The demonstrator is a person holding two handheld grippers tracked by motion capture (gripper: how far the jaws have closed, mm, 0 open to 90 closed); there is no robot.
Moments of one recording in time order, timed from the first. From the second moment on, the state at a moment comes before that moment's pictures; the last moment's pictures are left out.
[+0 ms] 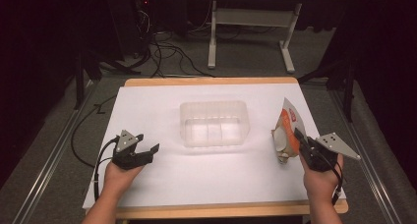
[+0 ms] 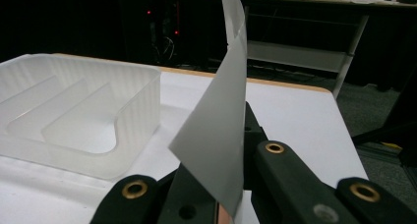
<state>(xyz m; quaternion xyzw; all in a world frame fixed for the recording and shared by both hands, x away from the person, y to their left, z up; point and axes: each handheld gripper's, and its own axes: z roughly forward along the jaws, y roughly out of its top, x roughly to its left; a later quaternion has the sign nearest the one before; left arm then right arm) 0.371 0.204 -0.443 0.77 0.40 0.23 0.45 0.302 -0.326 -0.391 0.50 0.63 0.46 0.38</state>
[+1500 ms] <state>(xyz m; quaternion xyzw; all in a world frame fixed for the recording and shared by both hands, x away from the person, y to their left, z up) 0.369 0.209 -0.438 0.76 0.40 0.23 0.46 0.318 -0.284 -0.321 0.45 0.62 0.51 0.40</state>
